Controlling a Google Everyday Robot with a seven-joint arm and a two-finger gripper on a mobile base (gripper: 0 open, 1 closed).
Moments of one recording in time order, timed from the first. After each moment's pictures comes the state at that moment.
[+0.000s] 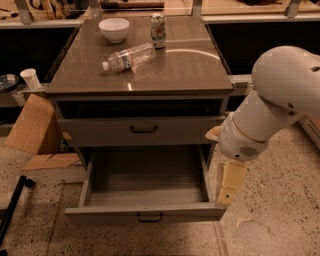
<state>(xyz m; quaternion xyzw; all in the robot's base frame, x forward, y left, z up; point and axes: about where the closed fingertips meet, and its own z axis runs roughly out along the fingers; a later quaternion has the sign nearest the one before) 0.421 -0.133 0.787 -0.66 0.73 0.13 0.11</state>
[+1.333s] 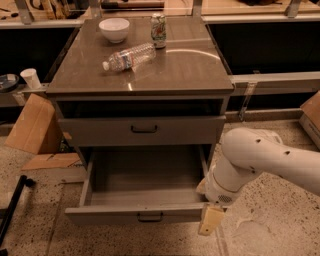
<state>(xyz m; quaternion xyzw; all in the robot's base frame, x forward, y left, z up) 0.396 -0.129 0.615 -0.64 0.75 0.15 0.06</state>
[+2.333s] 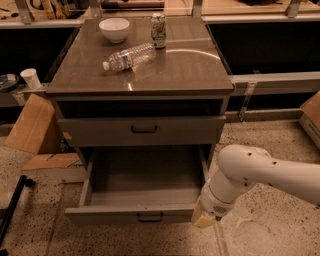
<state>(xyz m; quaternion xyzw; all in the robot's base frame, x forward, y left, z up) 0.386 -0.122 0.555 -0.63 0.75 0.20 0.05</state>
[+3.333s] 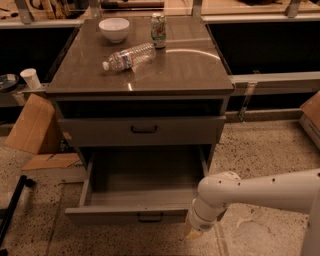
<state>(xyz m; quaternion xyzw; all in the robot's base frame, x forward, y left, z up) 0.394 -0.111 0.424 -0.69 0.71 0.15 0.05</state>
